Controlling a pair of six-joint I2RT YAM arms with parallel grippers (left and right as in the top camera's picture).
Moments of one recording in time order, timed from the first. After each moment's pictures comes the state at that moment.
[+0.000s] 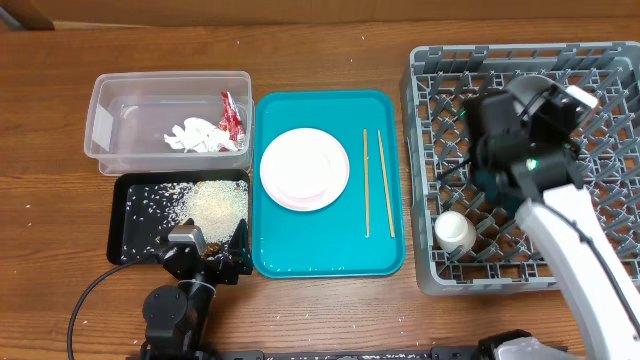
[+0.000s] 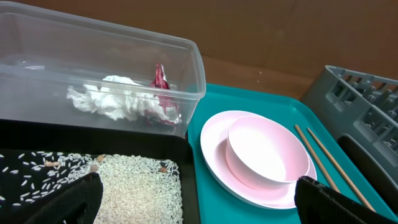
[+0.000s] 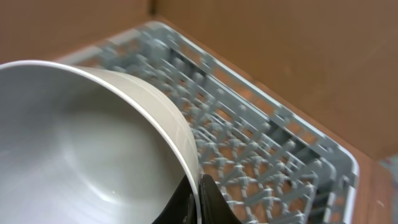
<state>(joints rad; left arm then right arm) -0.05 0.02 0.09 -0.29 0.09 -0.25 0.23 1.39 1.27 -0.99 1.03 0.78</state>
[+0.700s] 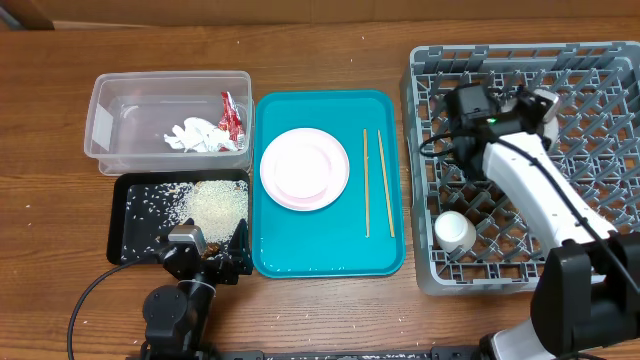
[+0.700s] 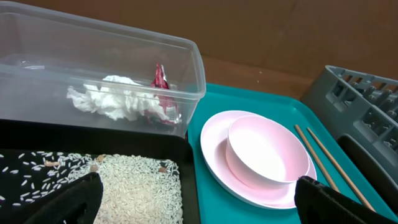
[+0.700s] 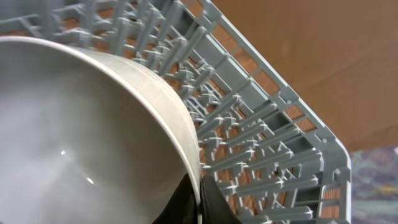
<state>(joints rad) -0.05 0.02 0.09 -0.29 0.09 -0.25 0.20 1.71 1.26 -0.97 1.06 0.78</state>
